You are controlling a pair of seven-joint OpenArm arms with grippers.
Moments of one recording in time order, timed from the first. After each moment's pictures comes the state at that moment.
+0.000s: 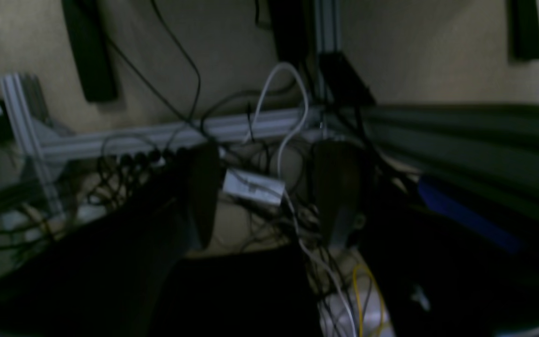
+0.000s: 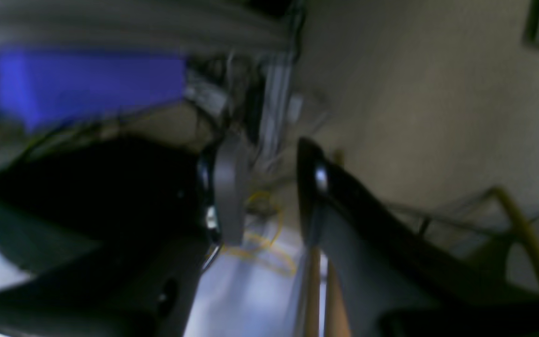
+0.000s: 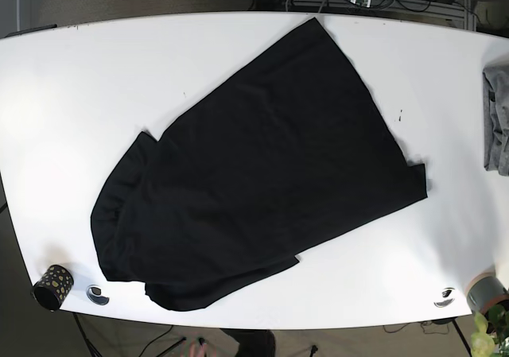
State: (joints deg) left arm 43.3 0.6 -6.0 74.6 7.0 -7.9 3.3; right arm -44.8 17.0 -3.9 69.3 14.2 21.0 -6.4
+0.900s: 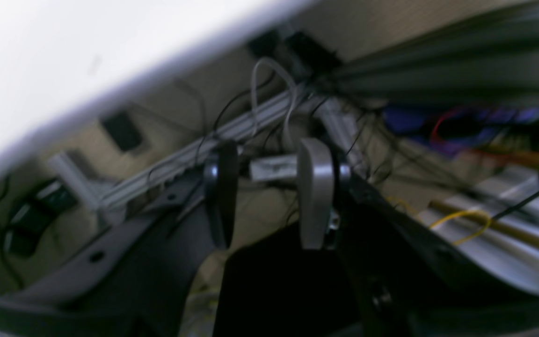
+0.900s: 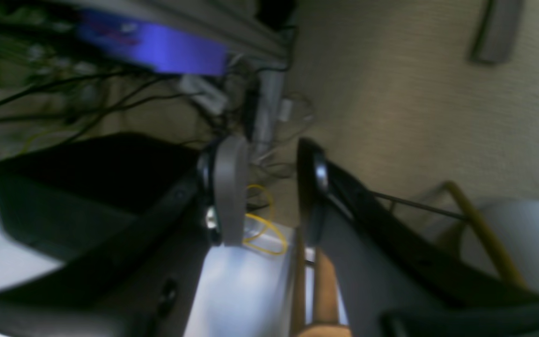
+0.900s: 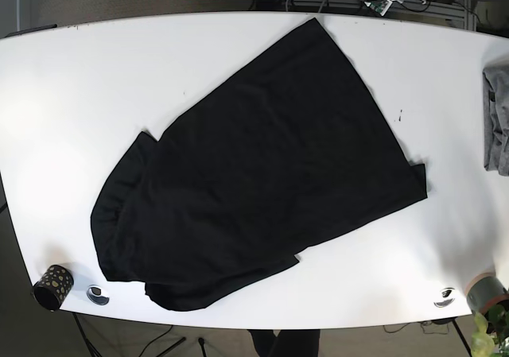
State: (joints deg) left arm 54.2 -2.1 -17.5 108.7 7.2 -38.2 24.3; right arm -73.8 18.1 7.5 105.1 14.2 21.2 -8.2
